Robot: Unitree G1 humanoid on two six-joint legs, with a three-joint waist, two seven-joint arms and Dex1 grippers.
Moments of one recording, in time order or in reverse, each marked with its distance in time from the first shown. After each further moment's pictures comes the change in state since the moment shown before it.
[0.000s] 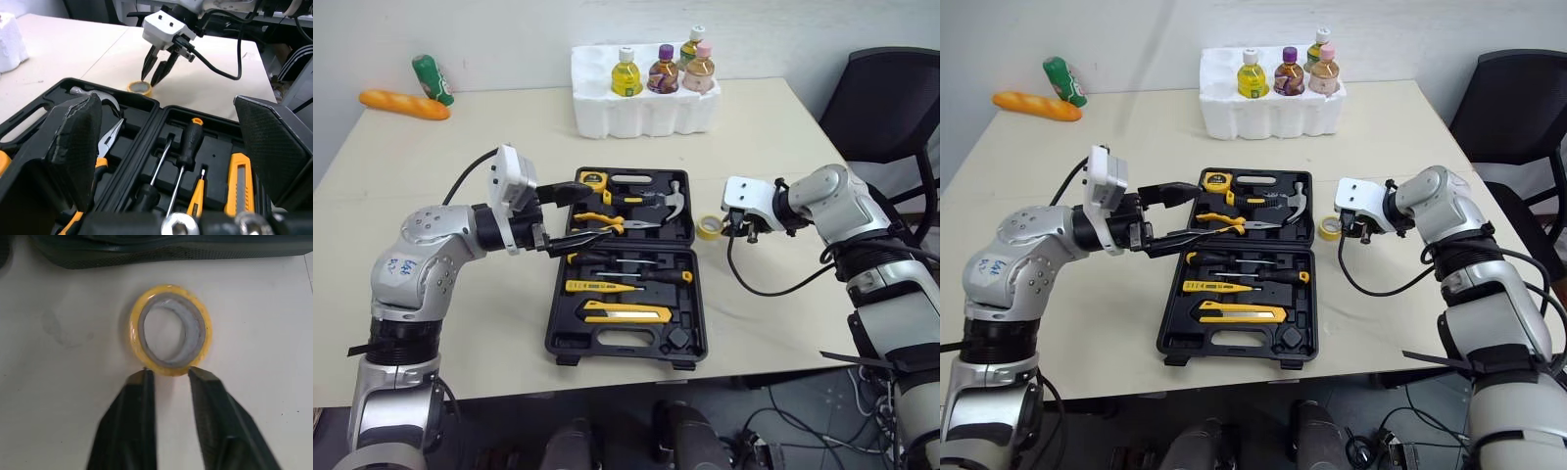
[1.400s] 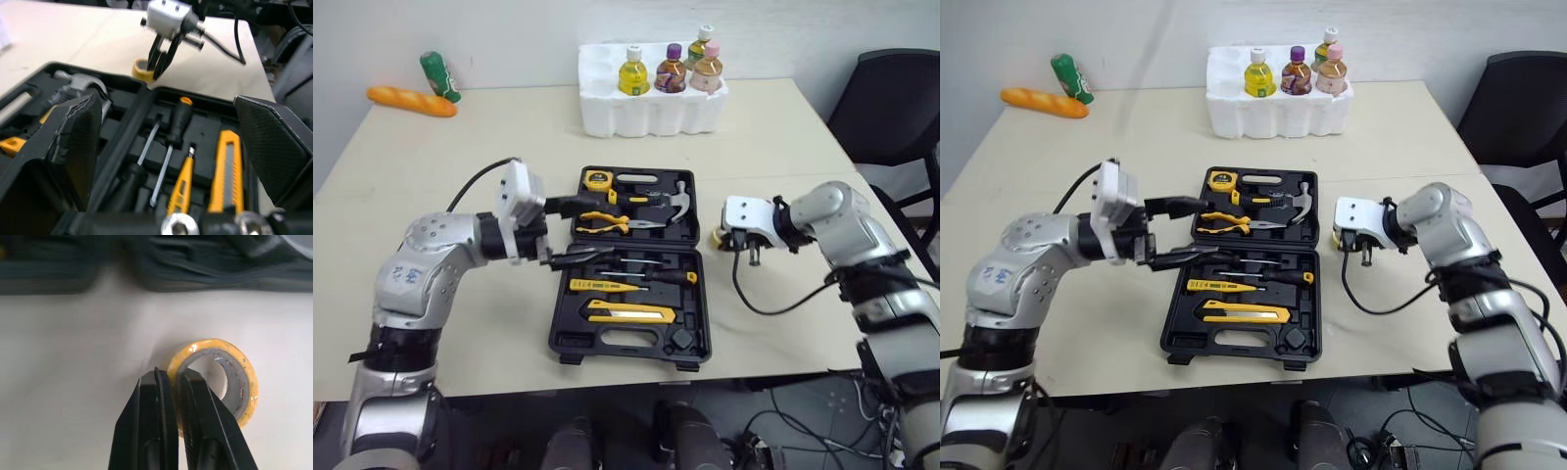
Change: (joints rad) left arm 0.055 0.068 -0.047 -0.031 0.011 -0.018 -0.080; right arm 0.347 -0.111 -0.158 -0.622 0.145 0.249 0.214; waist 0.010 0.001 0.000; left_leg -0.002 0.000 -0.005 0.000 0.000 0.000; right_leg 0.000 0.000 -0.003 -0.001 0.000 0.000
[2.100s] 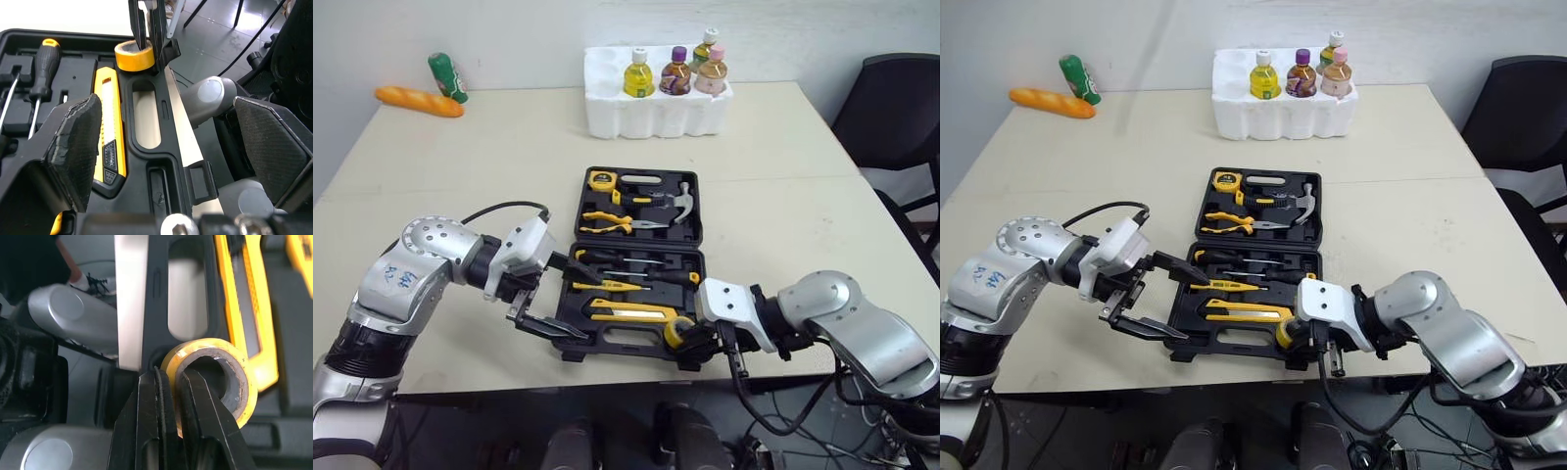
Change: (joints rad) left arm -0.018 0.162 -0.170 -0.049 -0.003 -0.016 -0.362; right arm 0.395 -0.085 0.007 -0.861 0.379 0.570 -0.174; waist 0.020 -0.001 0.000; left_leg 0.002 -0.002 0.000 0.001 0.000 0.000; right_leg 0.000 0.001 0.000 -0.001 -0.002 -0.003
